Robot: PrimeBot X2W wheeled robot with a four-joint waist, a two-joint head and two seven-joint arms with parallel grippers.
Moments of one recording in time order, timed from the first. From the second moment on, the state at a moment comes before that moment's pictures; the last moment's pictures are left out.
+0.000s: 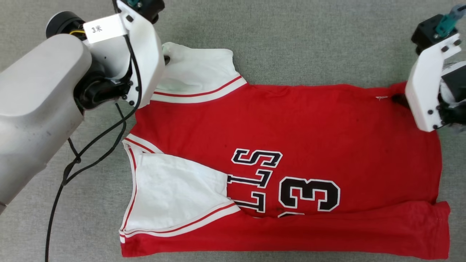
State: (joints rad) left arm -1.32 0.63 -1.17 0.42 -1.09 -0.13 0.62; right arm -0.91 -0.61 0.58 0.36 0.68 0.13 1.02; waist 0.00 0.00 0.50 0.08
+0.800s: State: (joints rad) left arm -1.04 0.81 -1.24 0.21 -1.19 -0.10 0.47; right arm -0.61 -0.70 0.60 0.29 0.83 0.13 0.70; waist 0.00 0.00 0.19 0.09
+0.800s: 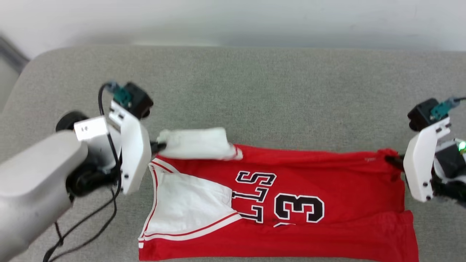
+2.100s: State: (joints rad) left arm -0.57 0.85 -1.16 0.07 -1.09 0.18 0.00; right arm -0.15 -0.71 0.26 0.07 0.82 0.13 0.45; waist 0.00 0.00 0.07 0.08
